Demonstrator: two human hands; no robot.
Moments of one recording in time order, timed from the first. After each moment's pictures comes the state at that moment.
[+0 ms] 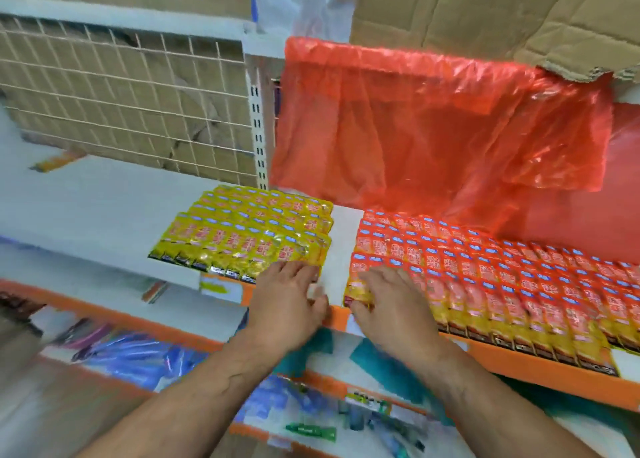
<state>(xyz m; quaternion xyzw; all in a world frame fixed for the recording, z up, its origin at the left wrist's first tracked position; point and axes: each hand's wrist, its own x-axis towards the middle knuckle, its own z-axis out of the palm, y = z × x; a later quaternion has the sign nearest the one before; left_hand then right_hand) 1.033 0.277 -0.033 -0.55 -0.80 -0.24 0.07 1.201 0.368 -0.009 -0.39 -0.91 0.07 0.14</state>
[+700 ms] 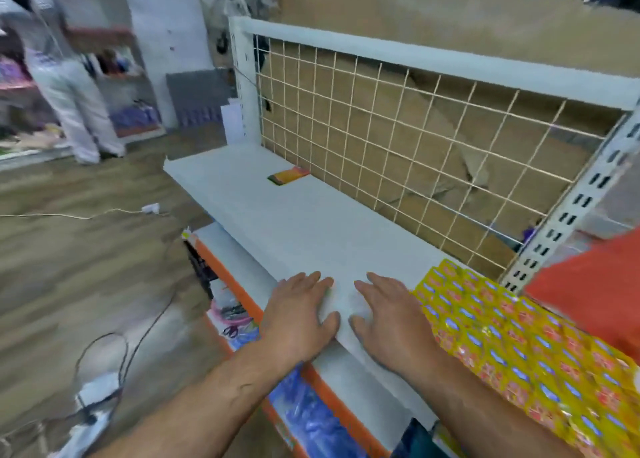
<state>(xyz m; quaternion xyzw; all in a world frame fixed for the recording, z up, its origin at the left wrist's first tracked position) 0.696 0.137 -0.037 -0.37 -0.91 -0.20 0.06 0.787 0.293 -0.025 -0.14 -0.98 0.14 0.10</state>
